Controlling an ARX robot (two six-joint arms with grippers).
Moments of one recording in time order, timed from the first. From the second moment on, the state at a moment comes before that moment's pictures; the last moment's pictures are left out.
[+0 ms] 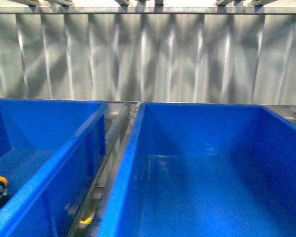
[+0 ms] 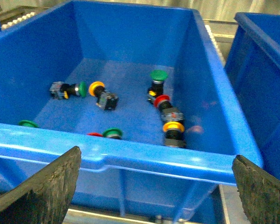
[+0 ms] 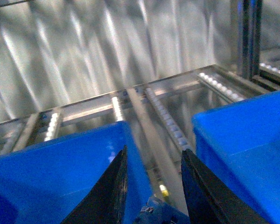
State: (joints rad) left arm 0.00 0.01 0.02 0.00 0.00 -0.01; right arm -0.02 1.06 0.72 0.53 0.43 0.17
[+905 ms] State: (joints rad) left arm 0.00 0.01 0.02 0.00 0.00 -0.01; right arm -0.49 1.86 1.23 0.32 0.27 0.20
